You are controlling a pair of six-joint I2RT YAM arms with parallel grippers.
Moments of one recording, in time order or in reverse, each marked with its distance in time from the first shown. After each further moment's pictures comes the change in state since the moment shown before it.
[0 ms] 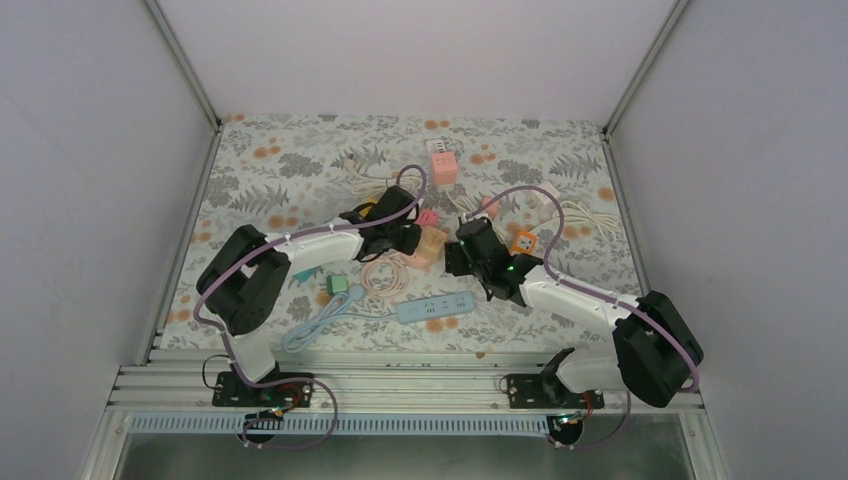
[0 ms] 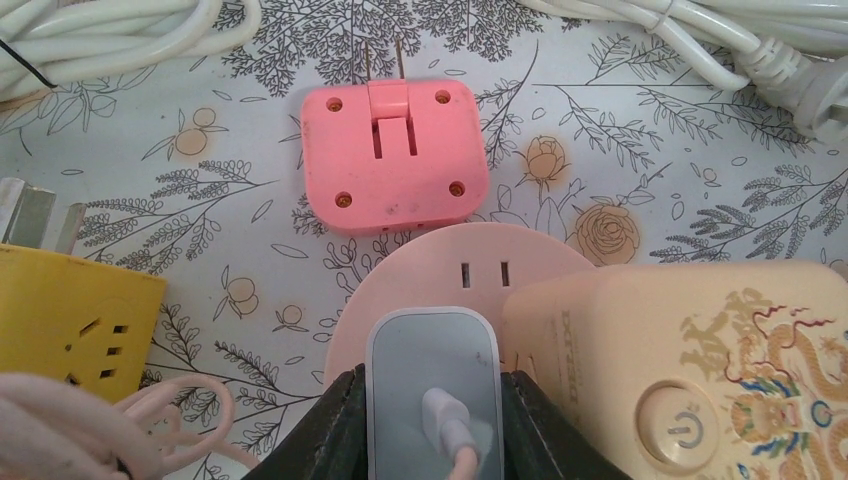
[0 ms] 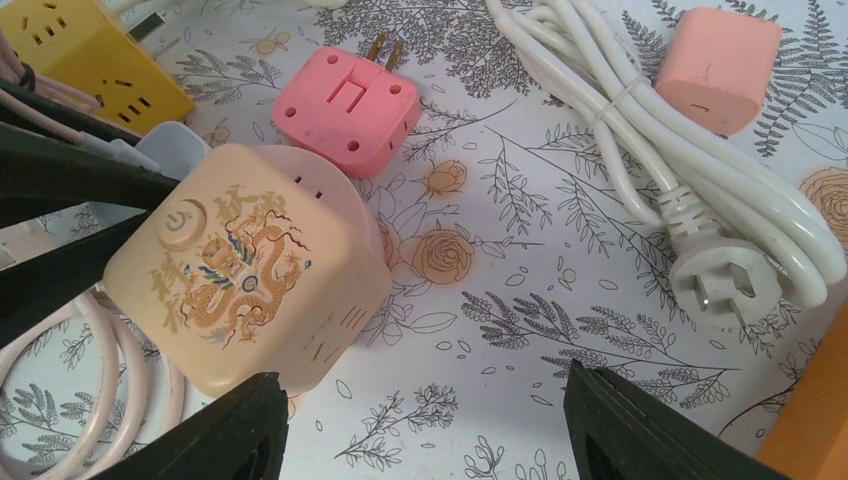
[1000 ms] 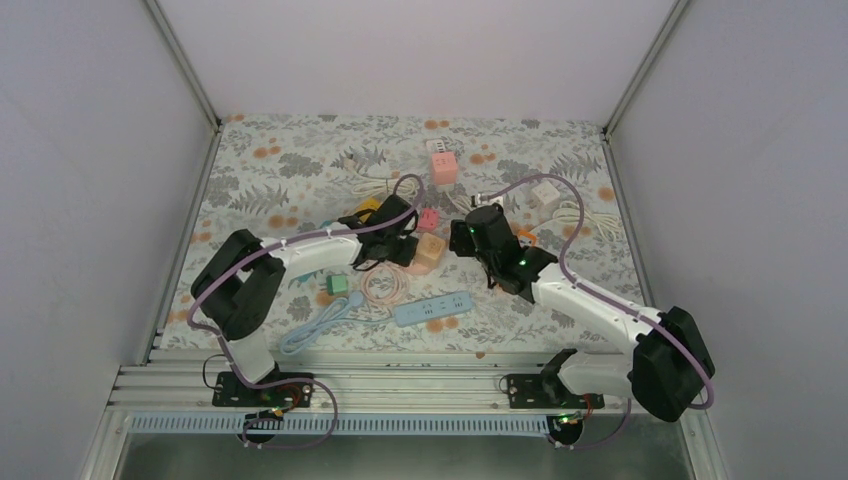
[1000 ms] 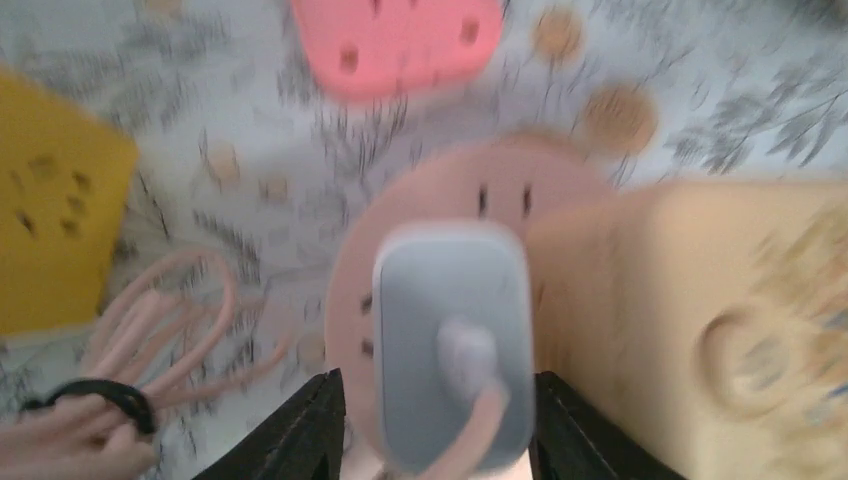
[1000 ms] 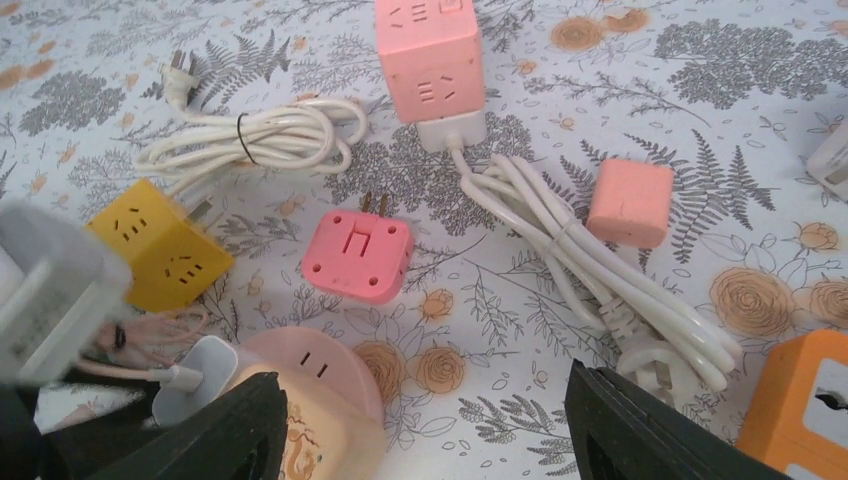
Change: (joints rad) left arm -0.023 -0.050 -0.034 -0.063 -0.007 -0.031; right arm -0.022 -0.084 0.072 -0.005 0.089 0.045
